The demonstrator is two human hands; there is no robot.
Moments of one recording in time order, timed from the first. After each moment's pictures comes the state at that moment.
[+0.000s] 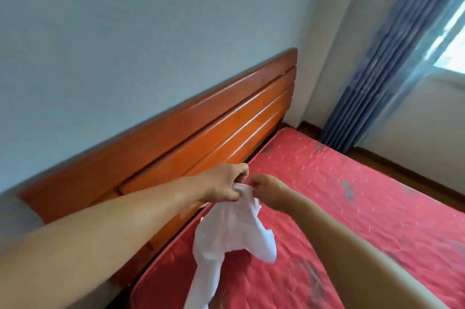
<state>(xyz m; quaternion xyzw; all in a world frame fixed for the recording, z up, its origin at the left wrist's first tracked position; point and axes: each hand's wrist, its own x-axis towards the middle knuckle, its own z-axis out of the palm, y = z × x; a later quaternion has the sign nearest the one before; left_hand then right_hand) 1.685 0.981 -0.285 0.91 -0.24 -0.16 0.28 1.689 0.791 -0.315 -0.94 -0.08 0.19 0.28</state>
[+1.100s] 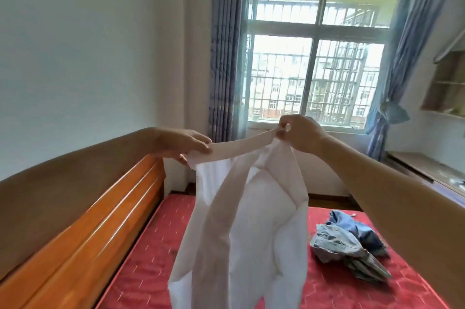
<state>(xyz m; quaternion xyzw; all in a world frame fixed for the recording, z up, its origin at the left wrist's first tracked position) 1.593 0.719 0.038 0.77 -0.45 -0.32 0.32 1.417 0.440 0.056 -0.95 0.17 -0.24 0.10</state>
